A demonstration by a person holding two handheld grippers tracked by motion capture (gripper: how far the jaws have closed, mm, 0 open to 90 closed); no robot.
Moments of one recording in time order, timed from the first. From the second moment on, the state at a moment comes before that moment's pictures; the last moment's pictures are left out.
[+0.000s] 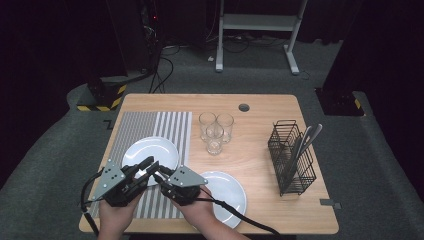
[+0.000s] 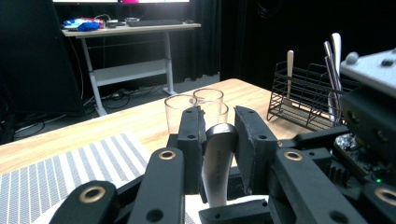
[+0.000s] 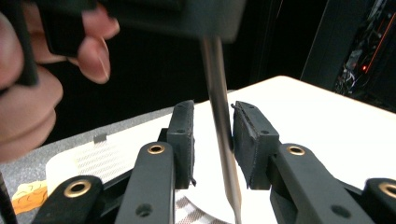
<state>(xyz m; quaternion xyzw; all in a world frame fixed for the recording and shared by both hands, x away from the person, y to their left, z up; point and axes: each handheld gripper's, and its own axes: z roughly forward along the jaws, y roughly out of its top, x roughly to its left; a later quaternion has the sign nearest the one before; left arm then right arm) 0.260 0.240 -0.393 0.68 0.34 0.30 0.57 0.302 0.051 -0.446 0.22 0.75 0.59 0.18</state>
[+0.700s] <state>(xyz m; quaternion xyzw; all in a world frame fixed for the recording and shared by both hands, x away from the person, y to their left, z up) 0.264 0.242 -0.398 0.69 0.36 0.29 0.56 0.305 0.050 -0.454 0.22 0.76 0.59 0.19</state>
